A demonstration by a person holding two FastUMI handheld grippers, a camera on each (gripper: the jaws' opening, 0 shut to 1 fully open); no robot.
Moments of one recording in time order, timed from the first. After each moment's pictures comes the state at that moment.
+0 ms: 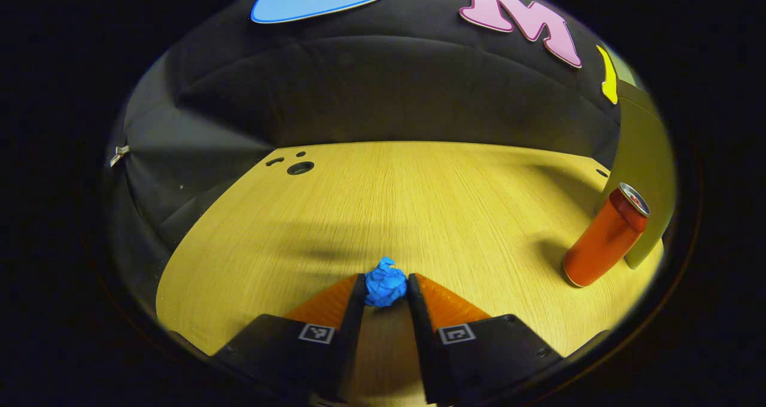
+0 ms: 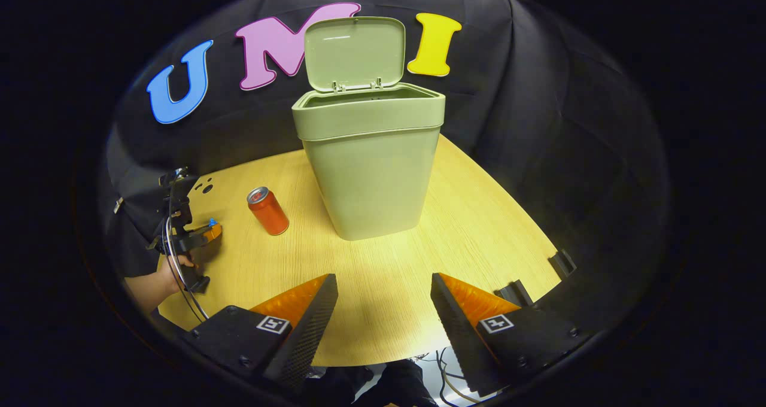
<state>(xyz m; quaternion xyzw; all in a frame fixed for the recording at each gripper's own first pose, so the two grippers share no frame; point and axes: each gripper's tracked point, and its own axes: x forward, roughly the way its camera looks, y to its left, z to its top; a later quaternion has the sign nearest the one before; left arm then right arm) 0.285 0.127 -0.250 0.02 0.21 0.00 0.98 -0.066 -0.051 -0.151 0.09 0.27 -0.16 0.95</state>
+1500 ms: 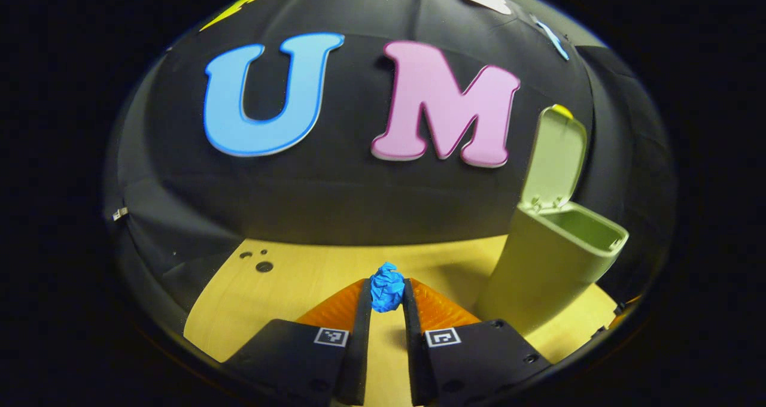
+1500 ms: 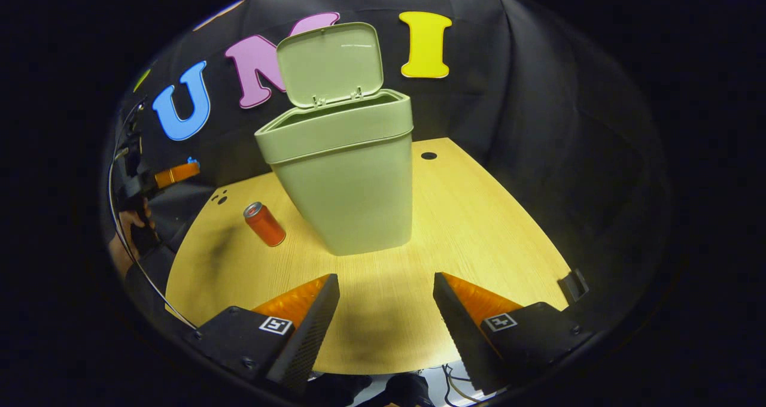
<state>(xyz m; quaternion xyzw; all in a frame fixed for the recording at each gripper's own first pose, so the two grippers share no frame) 0.197 -0.036 0.016 0.00 0.05 -0.11 0.99 -0.051 -0.131 -0.153 0.11 0.23 -0.09 0.96</state>
